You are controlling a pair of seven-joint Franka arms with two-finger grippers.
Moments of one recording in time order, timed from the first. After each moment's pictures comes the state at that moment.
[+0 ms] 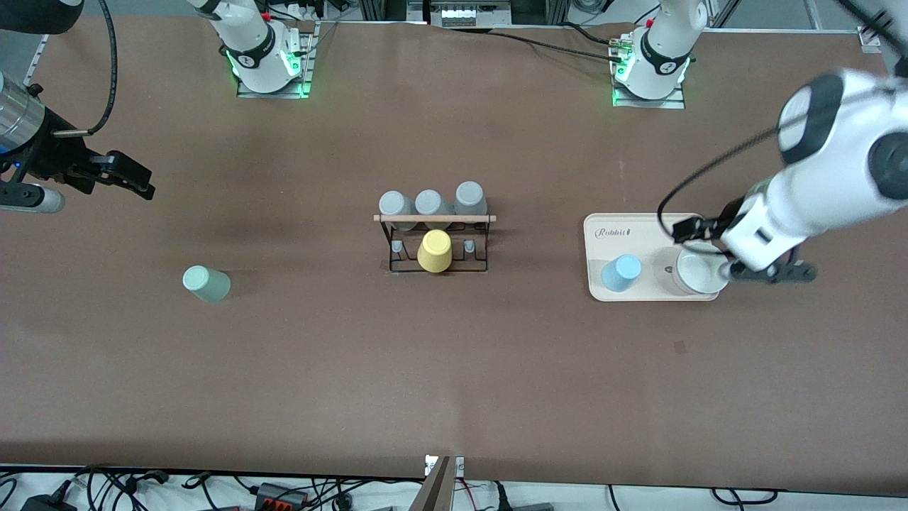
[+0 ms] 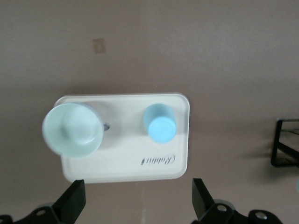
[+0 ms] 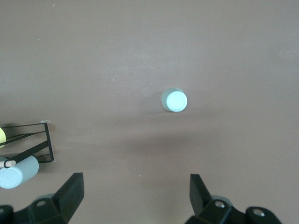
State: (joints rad) left arm 0.24 0.35 -0.41 -1.64 0.02 1.82 -0.18; right arm -0.07 0.06 0.15 -1.55 -0.02 1.62 0.18
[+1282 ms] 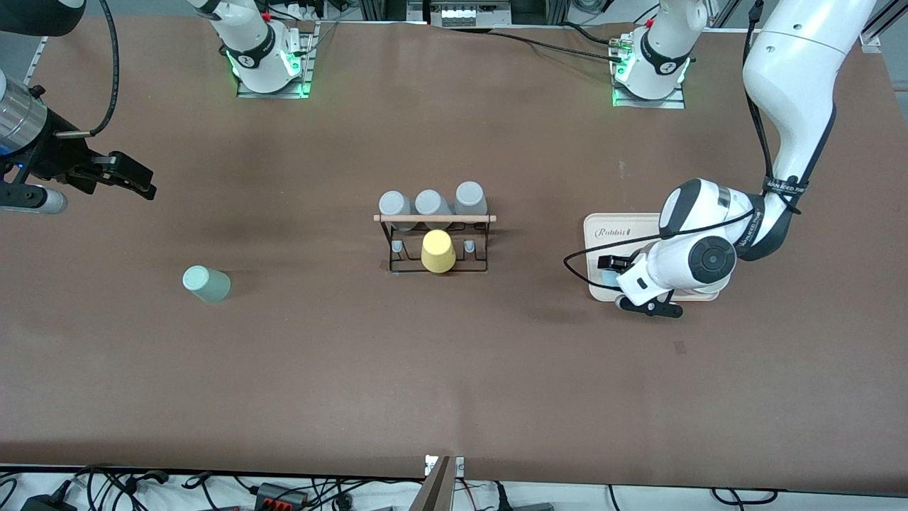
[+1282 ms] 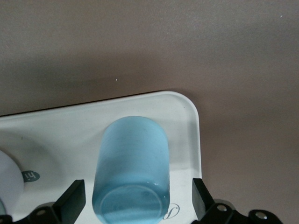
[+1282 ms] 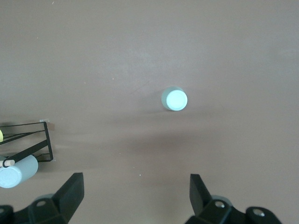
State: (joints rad) left arm 0.16 0.60 -0.41 -1.79 0.15 2.10 -0.19; right arm -0.07 0.06 0.15 -1.56 -0.02 1.62 0.18
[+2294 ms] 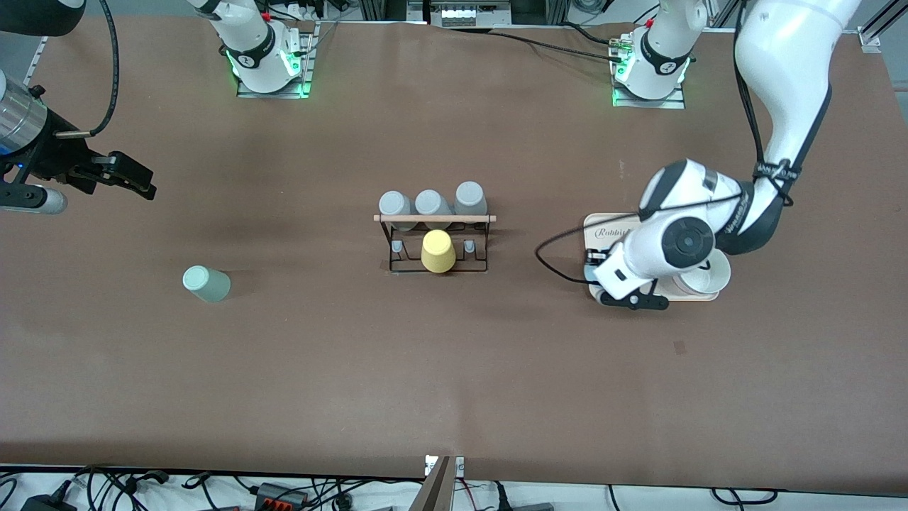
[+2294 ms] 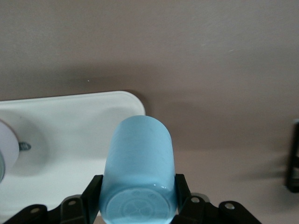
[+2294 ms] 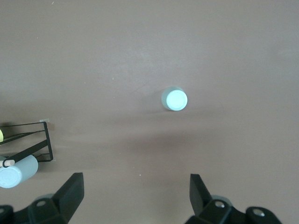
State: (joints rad) left arm 0.10 0.55 -0.53 -1.63 0.19 1.89 -0.44; right arm -0.07 0.06 0.15 -1.56 -0.02 1.62 0.18
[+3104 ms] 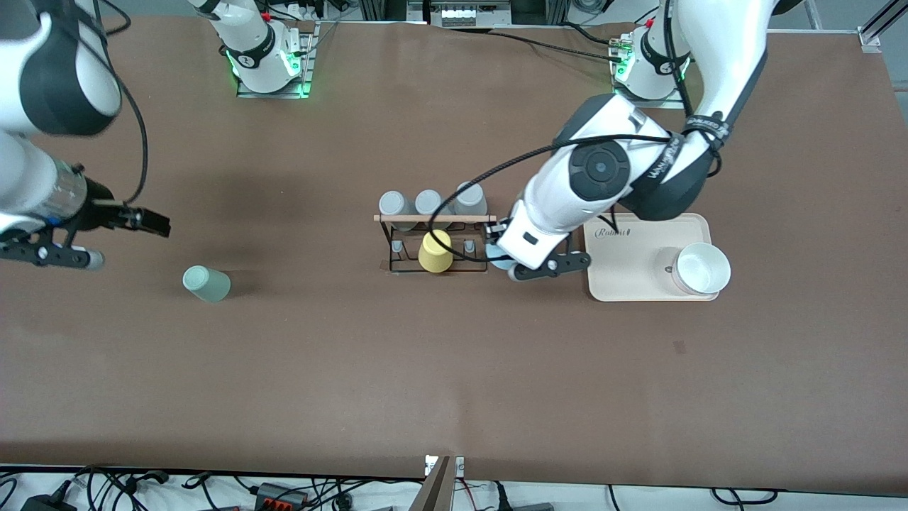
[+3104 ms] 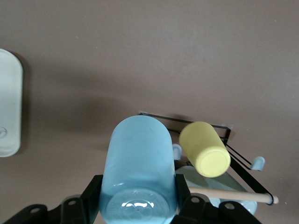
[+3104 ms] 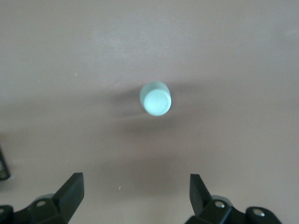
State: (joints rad) left arm -0.18 0.61 -0.53 -1.29 0.04 1.83 -0.88; right arm -0.12 0.22 0.14 -1.67 -0.08 1.78 0.16
